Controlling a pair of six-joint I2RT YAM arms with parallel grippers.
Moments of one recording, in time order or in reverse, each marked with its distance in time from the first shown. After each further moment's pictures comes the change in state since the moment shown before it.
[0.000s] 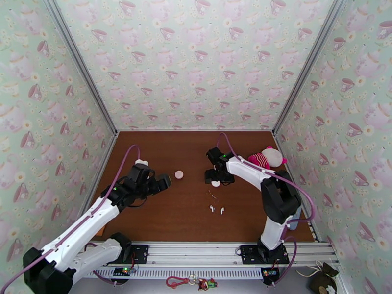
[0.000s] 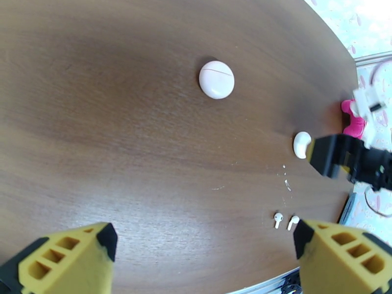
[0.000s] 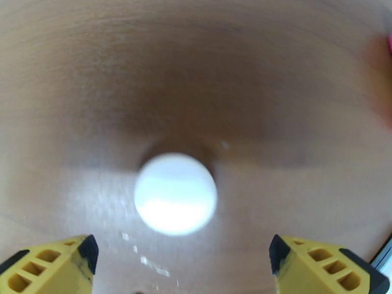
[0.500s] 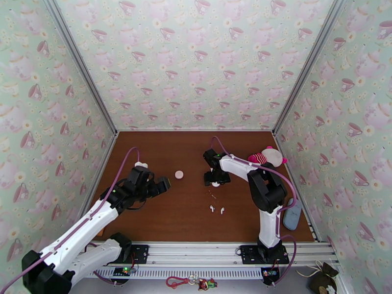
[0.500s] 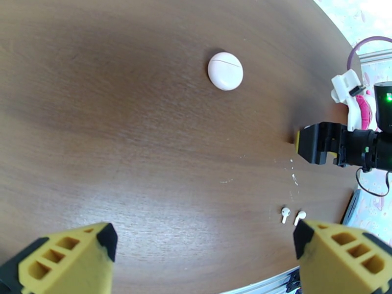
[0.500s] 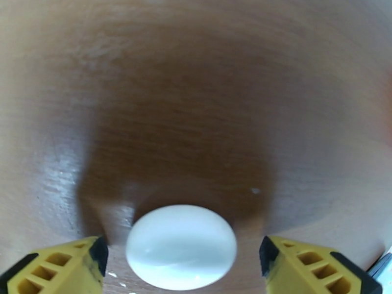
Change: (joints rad) left arm -0.006 -0.020 -0.024 -0.012 -0.002 0.000; right arm 0.000 0.117 0.042 -0.013 -0.023 -0.098
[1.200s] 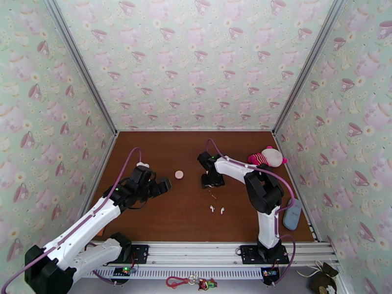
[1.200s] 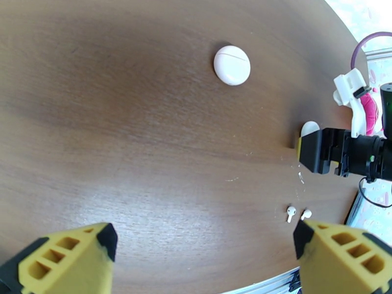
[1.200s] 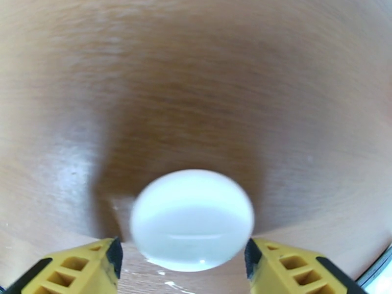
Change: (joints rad) left arm -0.004 0.039 0.000 0.003 0.004 0.000; right arm 0.066 0.003 0.029 -0.049 0.002 0.089
